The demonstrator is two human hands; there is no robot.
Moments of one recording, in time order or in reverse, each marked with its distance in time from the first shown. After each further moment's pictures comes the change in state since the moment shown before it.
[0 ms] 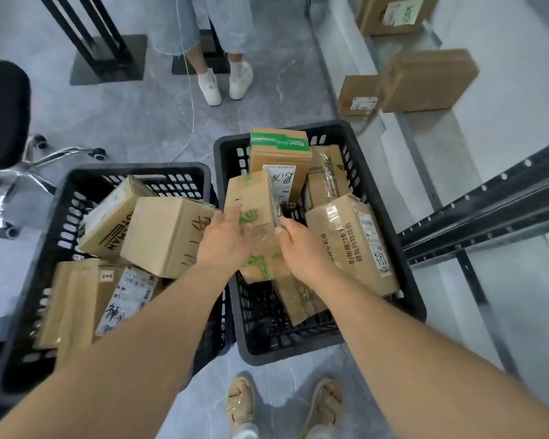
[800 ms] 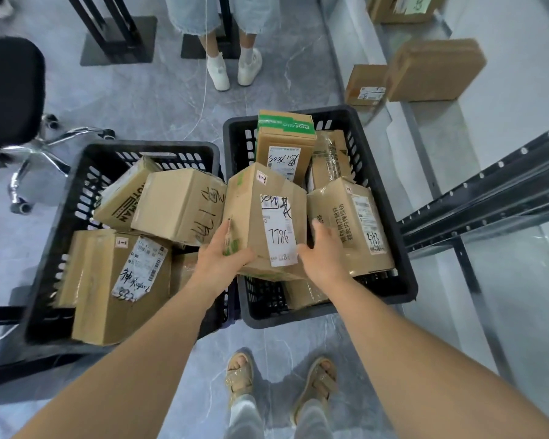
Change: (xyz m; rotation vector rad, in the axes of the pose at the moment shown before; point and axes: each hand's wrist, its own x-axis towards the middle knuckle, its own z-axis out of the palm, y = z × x) left_hand -0.076 -0.045 0.006 -0.601 -0.189 -0.276; right_hand -0.048 0.032 0.010 0.036 0.102 0.247
